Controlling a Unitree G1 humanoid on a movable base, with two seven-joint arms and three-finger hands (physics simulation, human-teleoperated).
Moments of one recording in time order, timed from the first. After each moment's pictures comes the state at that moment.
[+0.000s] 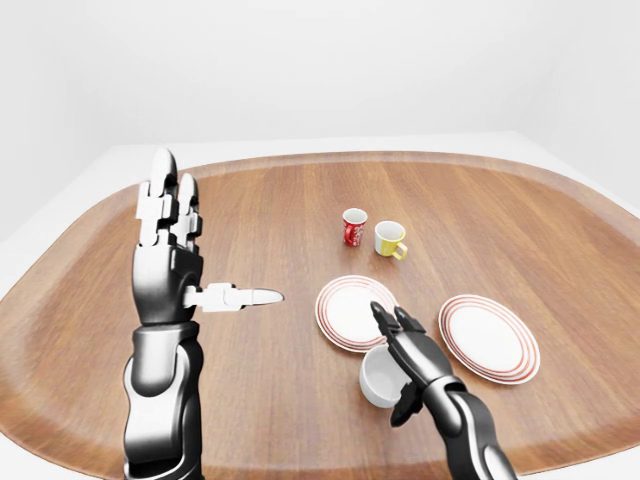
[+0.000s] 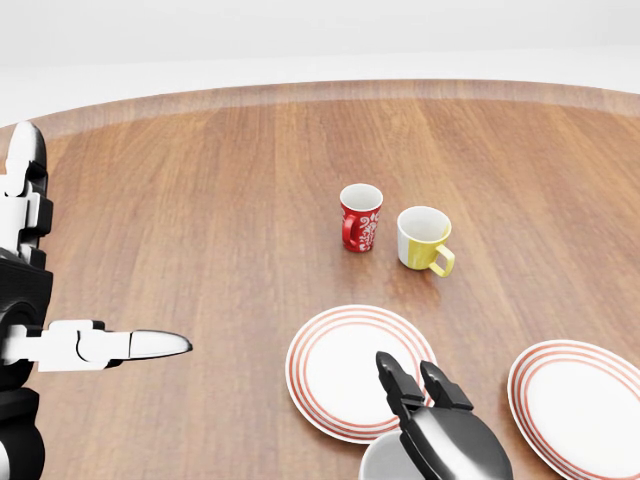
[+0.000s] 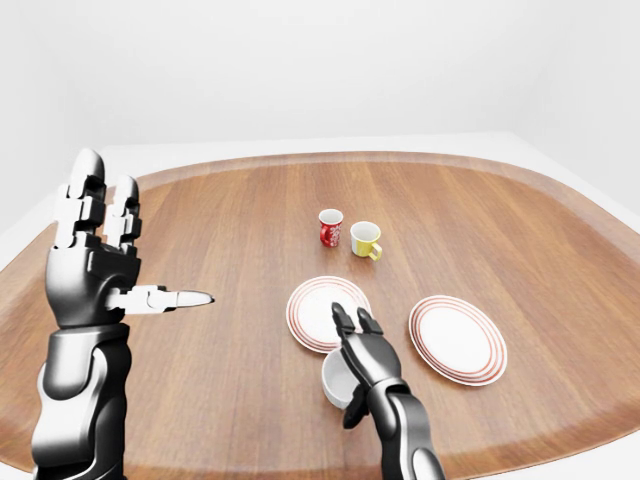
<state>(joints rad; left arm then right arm) -0.08 0.07 0.14 -0.58 -0.04 0.09 -0.07 0.25 -0.09 0.16 -0.25 -1.07 0.09 0.37</state>
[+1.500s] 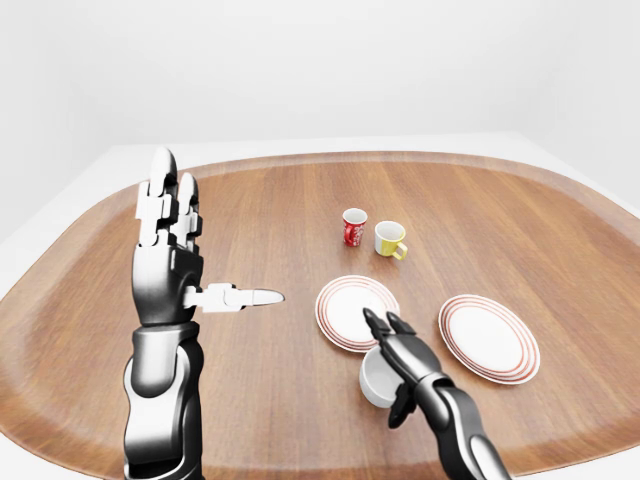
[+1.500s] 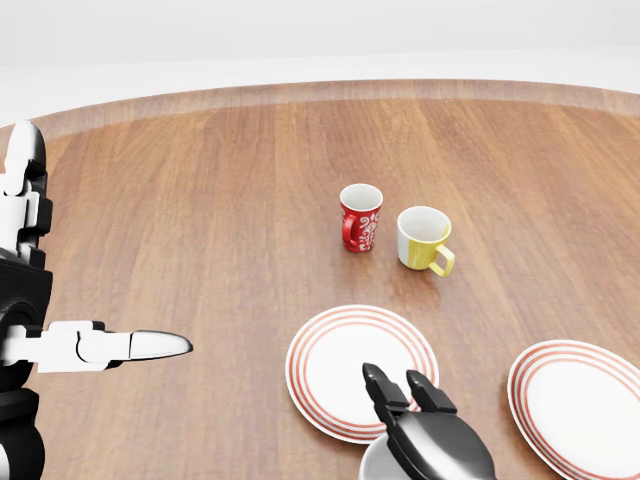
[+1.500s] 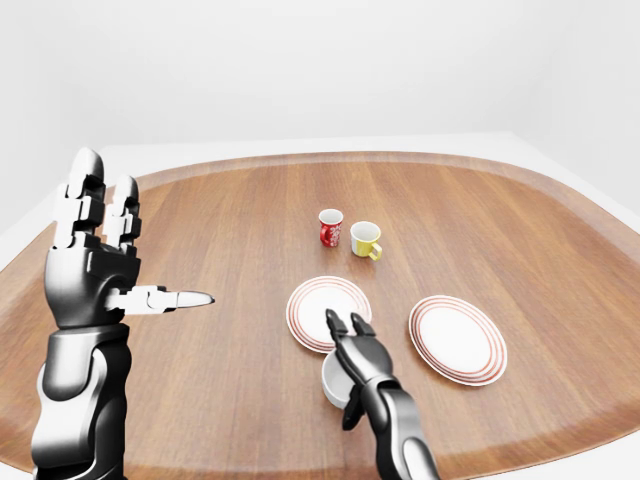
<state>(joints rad) -0.08 0.07 0.14 -0.59 -0.04 0.09 -0.07 0.20 -0.09 0.18 -0.13 -1.10 0.05 0.37</state>
